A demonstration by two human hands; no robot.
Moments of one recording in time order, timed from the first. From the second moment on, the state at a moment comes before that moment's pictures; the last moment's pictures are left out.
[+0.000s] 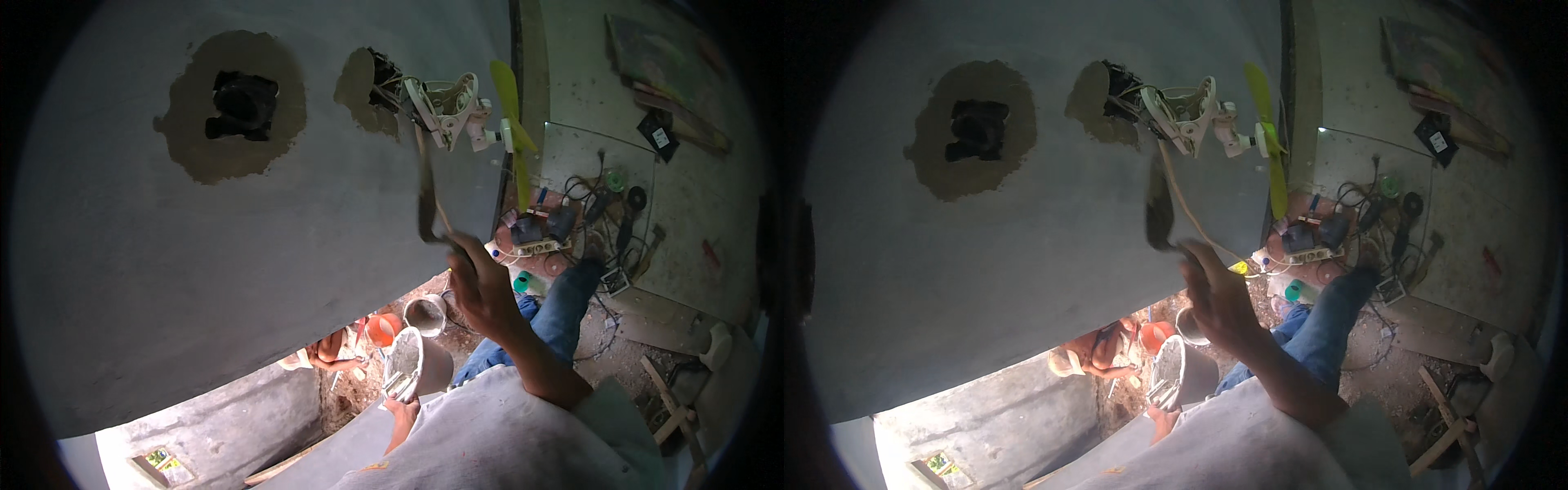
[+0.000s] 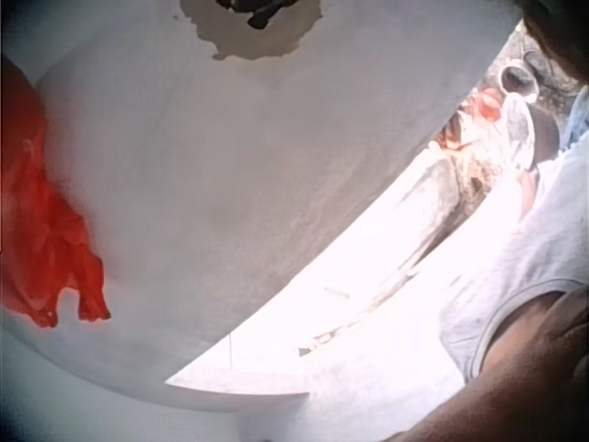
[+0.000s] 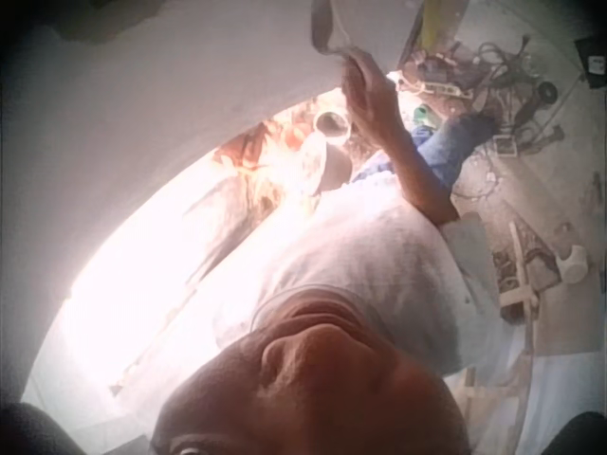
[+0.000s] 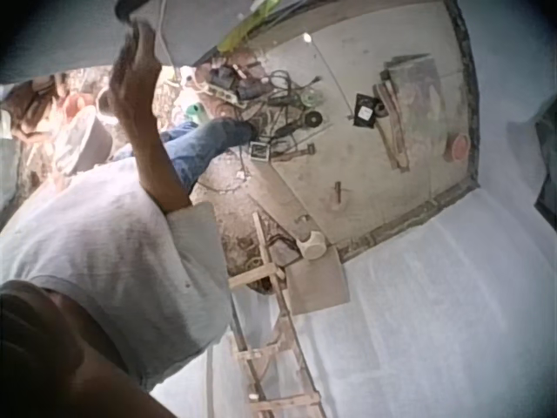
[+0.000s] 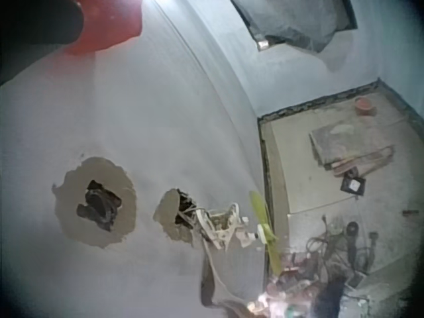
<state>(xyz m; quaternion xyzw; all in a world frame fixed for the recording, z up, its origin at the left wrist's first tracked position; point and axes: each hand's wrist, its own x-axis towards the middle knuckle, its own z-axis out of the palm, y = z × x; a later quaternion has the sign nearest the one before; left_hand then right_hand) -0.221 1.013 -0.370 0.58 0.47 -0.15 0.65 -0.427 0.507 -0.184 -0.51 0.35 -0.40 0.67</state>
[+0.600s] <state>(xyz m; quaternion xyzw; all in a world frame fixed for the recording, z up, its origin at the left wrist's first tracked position) -0.220 1.009 -0.360 0.57 0.48 -0.13 0.65 -0.355 0.458 -0.154 -0.55 0.38 -0.48 0.57</state>
